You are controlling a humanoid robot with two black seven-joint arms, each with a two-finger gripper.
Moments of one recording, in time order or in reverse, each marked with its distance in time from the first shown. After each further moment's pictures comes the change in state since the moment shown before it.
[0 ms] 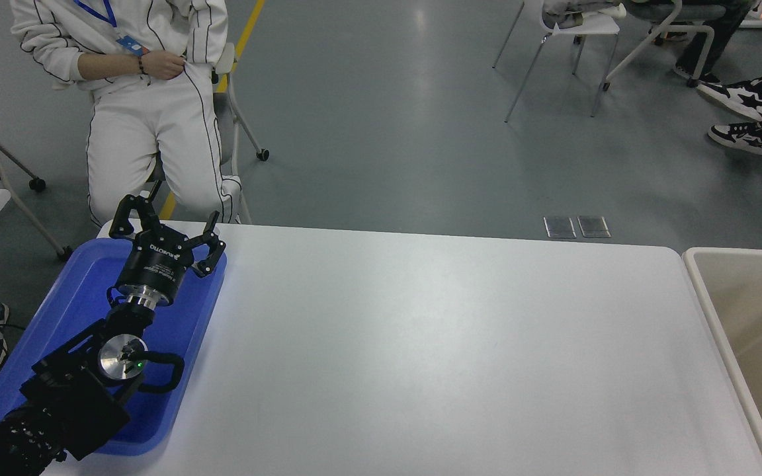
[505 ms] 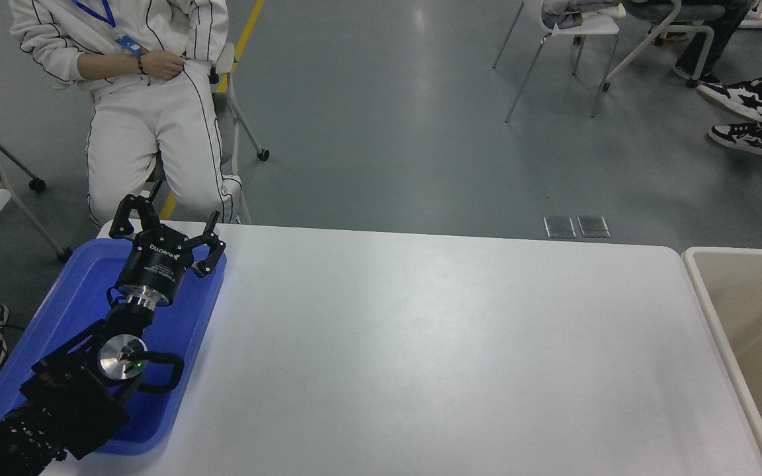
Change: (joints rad) left arm 0.000 0.000 0.000 0.000 0.000 0.000 0.000; right arm -0.082 0.083 0.061 -0.057 0.000 -0.094 0.048
